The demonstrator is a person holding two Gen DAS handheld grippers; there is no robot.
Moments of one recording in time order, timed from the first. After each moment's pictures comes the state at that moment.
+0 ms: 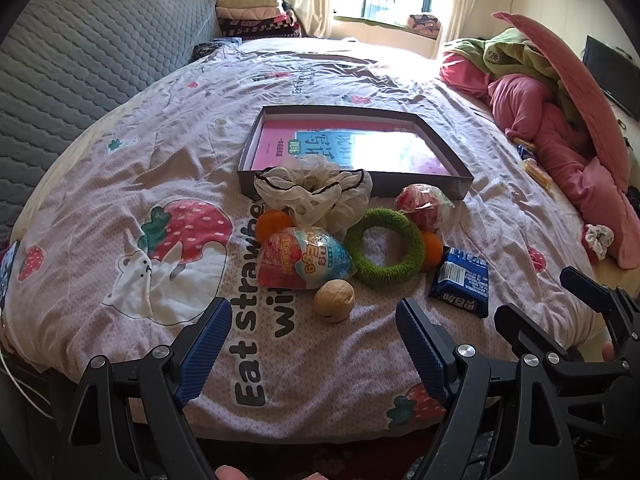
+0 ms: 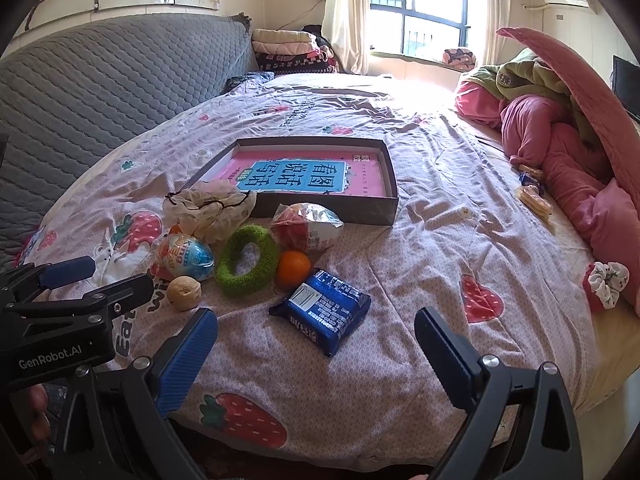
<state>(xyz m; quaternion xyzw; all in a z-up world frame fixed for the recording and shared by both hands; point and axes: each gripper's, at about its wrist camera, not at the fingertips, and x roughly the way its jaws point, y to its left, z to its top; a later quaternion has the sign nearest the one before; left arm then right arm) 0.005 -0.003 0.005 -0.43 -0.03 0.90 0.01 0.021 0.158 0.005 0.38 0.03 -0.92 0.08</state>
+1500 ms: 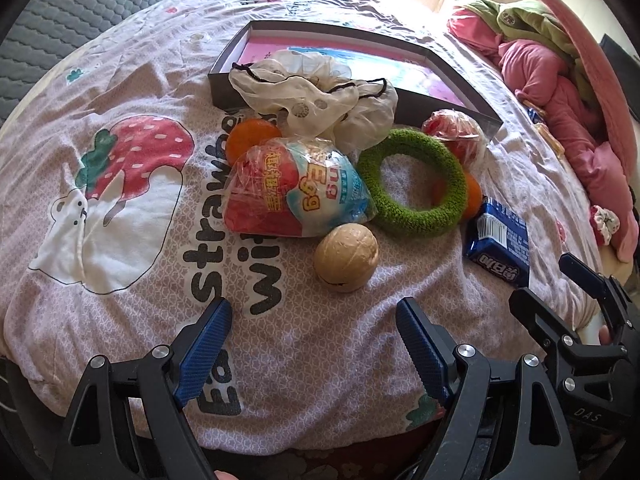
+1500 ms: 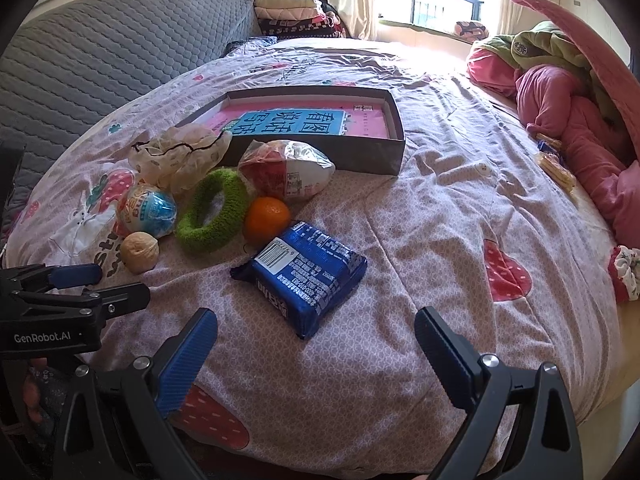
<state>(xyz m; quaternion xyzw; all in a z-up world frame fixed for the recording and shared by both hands) -0.038 -0.010 -0.069 -0.53 -0.07 0.85 0.05 -0.008 0.173 -0.048 0.44 0.04 -0.89 0.10</state>
